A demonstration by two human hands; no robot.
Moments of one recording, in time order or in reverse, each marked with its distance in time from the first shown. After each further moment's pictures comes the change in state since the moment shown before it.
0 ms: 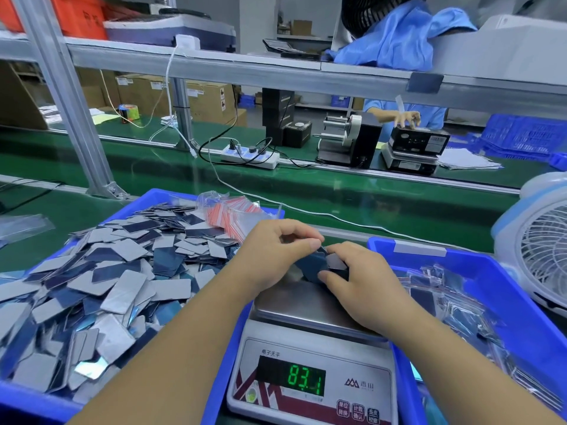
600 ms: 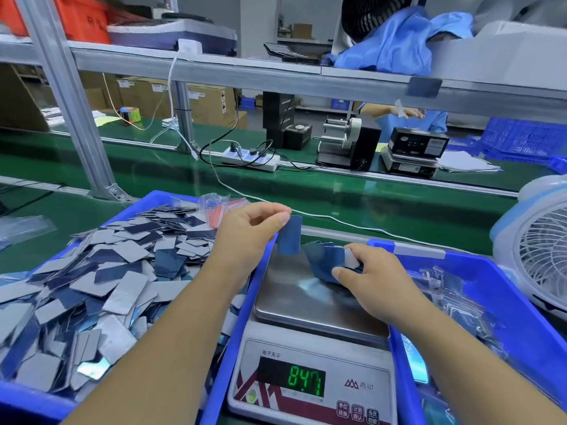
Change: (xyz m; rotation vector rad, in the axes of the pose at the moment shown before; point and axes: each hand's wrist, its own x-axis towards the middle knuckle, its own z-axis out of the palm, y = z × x) left_hand 0.005 0.005 -0.020 -0.139 0.283 -0.033; right_hand 0.003 0.011 -0.010 0.046 0.011 0.188
